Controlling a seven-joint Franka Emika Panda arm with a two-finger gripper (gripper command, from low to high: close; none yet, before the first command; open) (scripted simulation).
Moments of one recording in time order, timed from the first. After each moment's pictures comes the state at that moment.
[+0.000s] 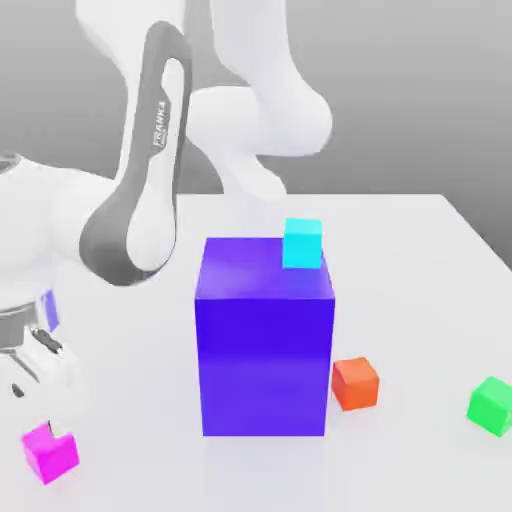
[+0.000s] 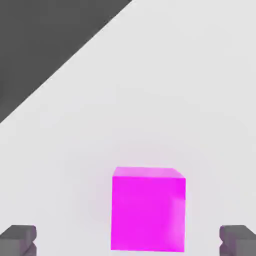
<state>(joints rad) -0.27 0.38 -0.24 -2.39 0.24 2.76 0.84</state>
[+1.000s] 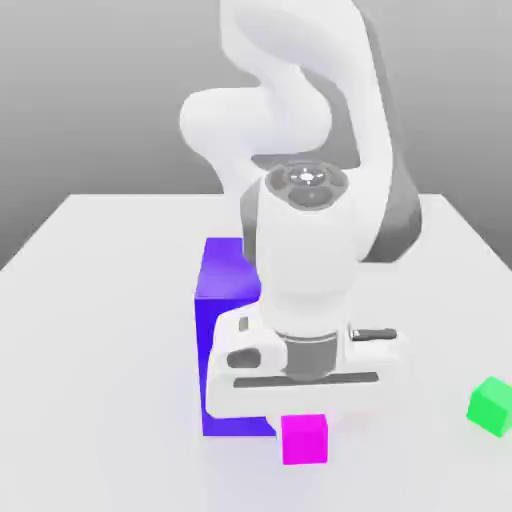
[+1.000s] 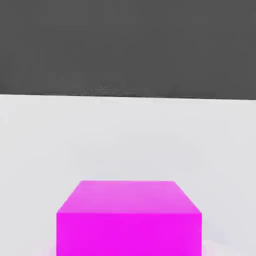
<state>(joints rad) 0.14 0.18 0.12 -2.48 0.03 2.65 0.79</state>
